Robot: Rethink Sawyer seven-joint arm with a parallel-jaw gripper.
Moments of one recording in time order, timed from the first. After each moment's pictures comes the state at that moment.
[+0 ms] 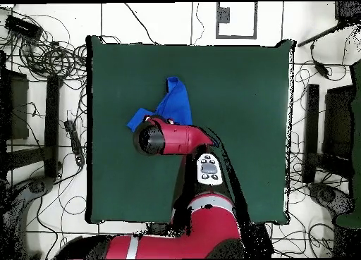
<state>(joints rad) -0.04 -0.41 0.00 1.57 -0.05 0.22 1.87</state>
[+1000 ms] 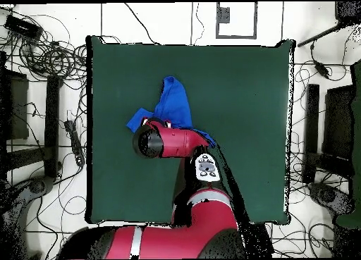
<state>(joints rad) -0.04 -0.37 0.02 1.58 -0.05 0.14 1.87</state>
